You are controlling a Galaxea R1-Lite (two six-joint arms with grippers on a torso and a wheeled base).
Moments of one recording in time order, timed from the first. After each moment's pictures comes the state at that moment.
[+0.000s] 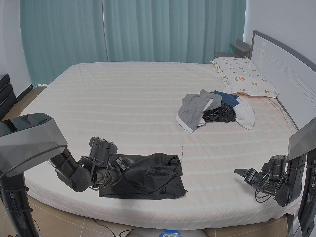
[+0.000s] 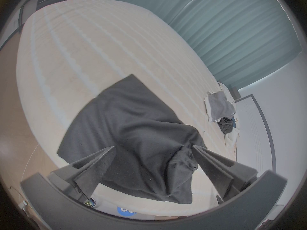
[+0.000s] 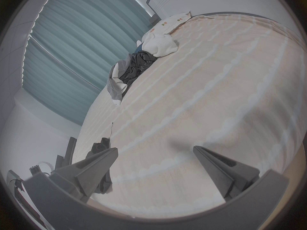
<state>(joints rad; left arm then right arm) -0.43 2.16 -0.76 -0.62 0.05 -1.04 0.07 2.30 -0.15 -1.55 0.15 0.72</state>
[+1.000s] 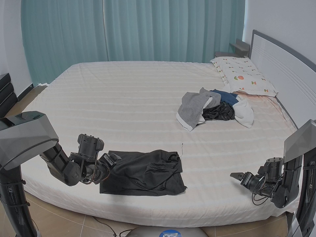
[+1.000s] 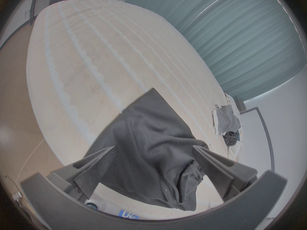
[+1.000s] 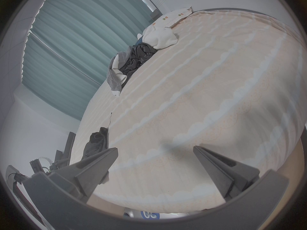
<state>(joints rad) -0.30 2.16 -0.75 -0.62 0.03 -1.04 0.11 2.34 -0.16 -1.55 0.15 0.72</state>
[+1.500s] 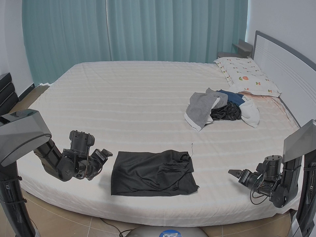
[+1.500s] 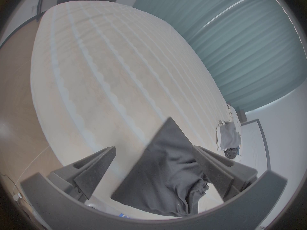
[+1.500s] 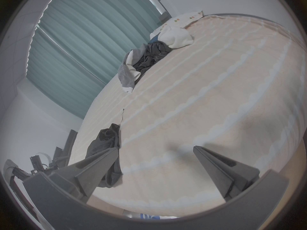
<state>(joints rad) -0.23 2.14 -0.75 -0.62 0.02 -1.05 0.15 2.31 -0.18 -1.55 0.11 0.70</state>
